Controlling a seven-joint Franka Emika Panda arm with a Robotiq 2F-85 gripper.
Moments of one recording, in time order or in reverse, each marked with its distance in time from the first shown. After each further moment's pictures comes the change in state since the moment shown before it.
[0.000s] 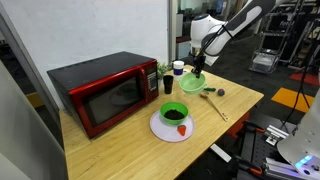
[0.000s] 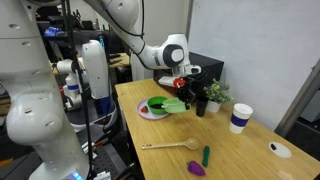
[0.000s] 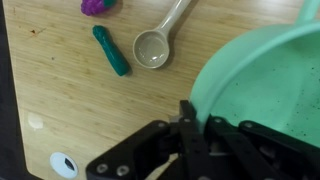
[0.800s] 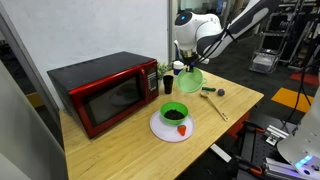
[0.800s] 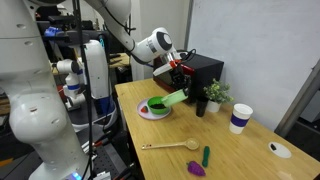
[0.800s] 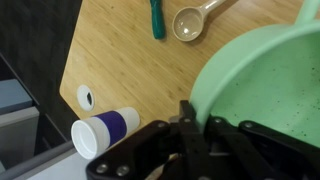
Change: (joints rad) arm 0.091 -0.003 0.116 0.093 -0.356 -0.212 0.056
